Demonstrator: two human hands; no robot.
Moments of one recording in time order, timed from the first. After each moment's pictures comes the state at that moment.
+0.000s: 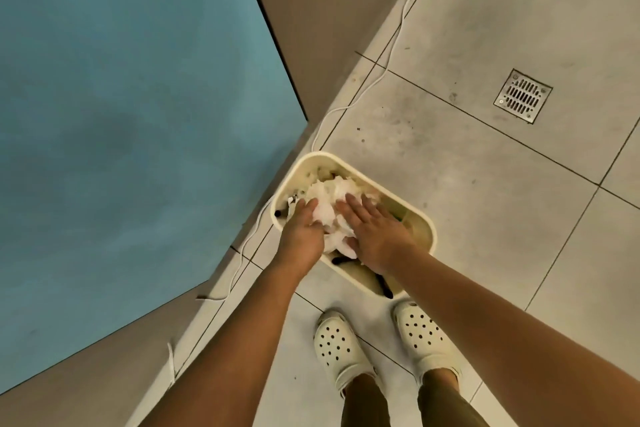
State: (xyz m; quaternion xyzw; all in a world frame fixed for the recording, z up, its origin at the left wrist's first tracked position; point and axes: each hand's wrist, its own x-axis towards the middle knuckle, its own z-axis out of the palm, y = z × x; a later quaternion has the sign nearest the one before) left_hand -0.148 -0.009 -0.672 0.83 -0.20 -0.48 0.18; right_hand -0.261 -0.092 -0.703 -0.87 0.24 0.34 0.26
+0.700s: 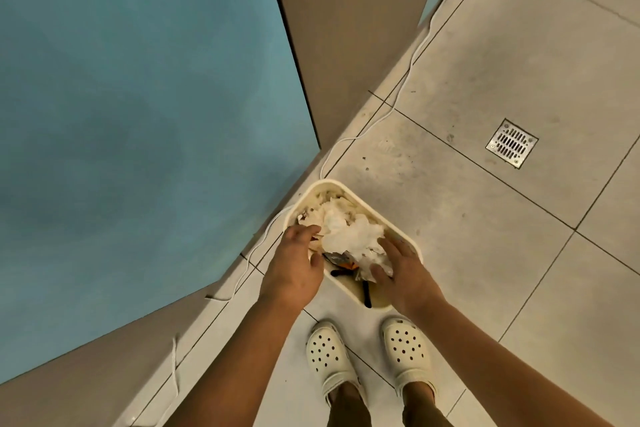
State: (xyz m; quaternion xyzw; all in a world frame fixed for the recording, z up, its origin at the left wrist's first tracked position) left_hand -0.148 0.006 -0.586 0.86 -0.26 -0.42 0.14; right_hand -0.303 -0.090 -0.644 -0.76 0.44 0.24 0.42
